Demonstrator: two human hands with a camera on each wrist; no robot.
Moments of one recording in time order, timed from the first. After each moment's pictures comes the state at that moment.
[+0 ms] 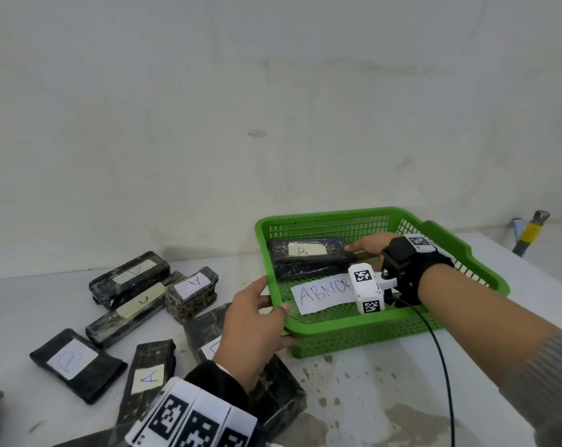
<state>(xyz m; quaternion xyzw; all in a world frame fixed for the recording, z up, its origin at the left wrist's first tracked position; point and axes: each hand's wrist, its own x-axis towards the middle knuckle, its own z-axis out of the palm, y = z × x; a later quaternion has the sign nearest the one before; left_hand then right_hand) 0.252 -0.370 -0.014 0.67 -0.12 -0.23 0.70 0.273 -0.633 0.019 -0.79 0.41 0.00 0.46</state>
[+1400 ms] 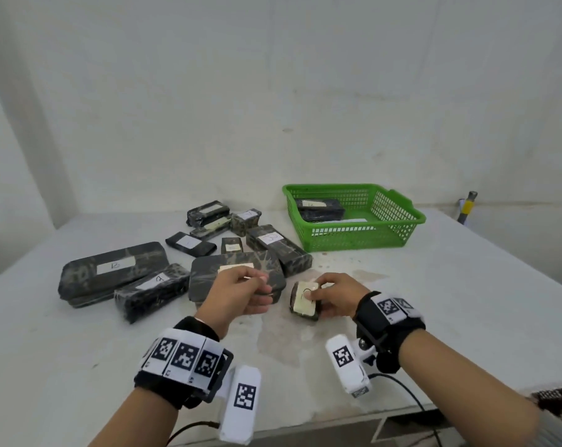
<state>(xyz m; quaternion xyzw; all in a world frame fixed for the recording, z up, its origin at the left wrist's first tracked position) 0.076 -0.179 0.004 0.69 -0.14 -0.21 0.68 0.029 -0.389 -0.026 -0.72 0.26 0.01 0.64</state>
